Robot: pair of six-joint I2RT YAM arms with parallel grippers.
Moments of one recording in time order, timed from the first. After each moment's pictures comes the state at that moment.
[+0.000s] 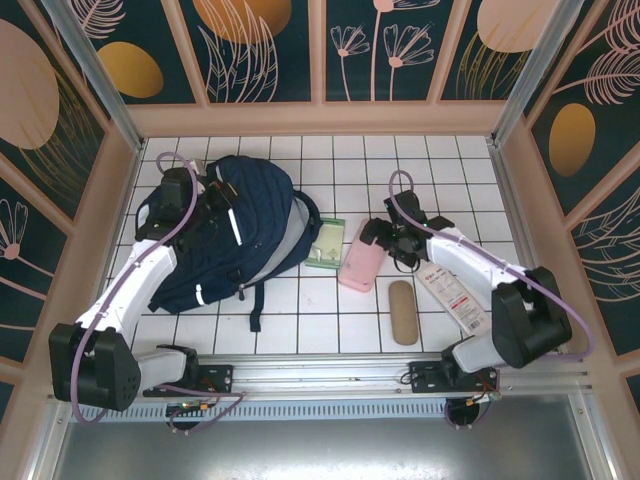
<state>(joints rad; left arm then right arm) -0.17 1.23 0.93 -0.22 0.18 -0.75 0.48 1.46 0.92 -0.53 -0.03 0.85</state>
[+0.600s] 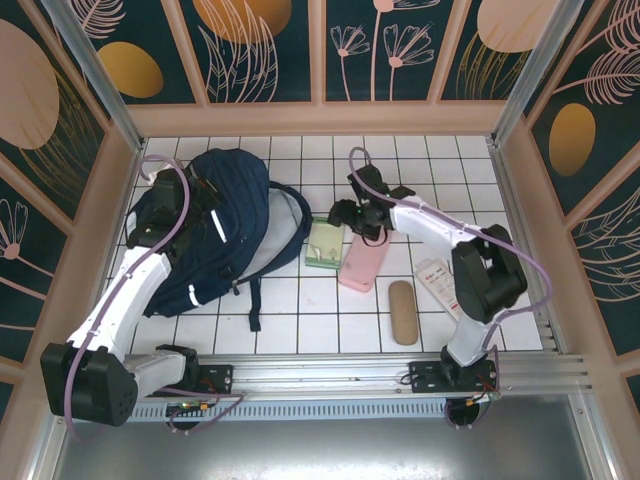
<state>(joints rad) -0.18 1.16 0.96 -0.32 -0.11 -0.75 0.57 1.78 1.29 -0.56 -0.13 0.79</state>
